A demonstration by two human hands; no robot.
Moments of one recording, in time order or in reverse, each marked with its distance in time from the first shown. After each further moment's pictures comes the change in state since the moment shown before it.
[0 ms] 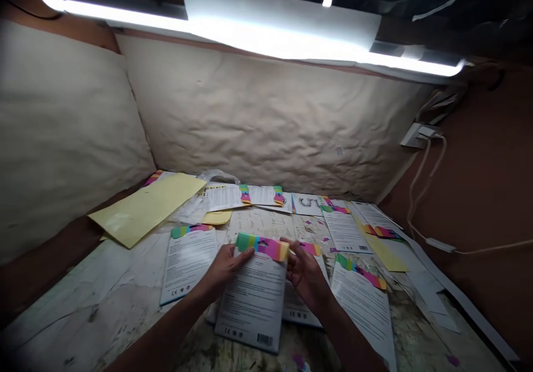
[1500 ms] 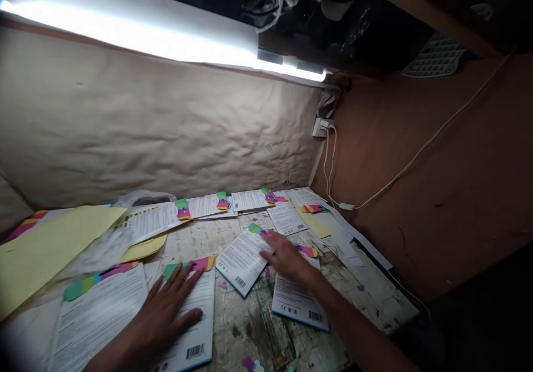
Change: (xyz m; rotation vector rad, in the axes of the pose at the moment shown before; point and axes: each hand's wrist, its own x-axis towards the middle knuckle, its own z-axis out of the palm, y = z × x) left_hand 0.014 -0.022 -0.021 1.499 -0.274 0.199; right_hand -0.002 -0.027 -0.134 -1.034 0.180 -0.207
